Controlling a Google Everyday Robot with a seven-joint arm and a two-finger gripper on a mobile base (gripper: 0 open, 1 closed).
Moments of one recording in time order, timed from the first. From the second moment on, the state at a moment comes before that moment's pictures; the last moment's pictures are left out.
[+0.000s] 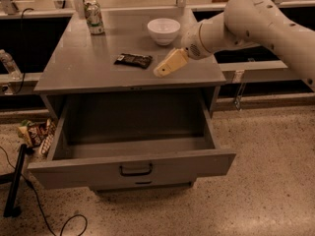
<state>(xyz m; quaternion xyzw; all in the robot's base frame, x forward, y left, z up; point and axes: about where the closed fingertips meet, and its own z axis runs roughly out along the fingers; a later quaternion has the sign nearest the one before) 0.704 -0.049 0.900 -0.47 0.75 0.12 0.45</state>
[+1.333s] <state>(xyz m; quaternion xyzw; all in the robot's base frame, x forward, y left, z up) 0.765 0.009 0.888 -0.50 0.70 0.19 0.47</state>
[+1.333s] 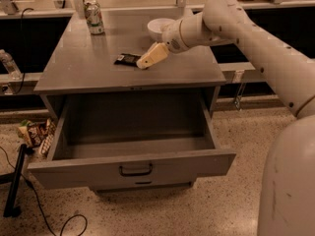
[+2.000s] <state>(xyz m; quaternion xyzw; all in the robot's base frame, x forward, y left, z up) 0.782 0.021 0.874 -0.49 0.71 0.23 0.46</state>
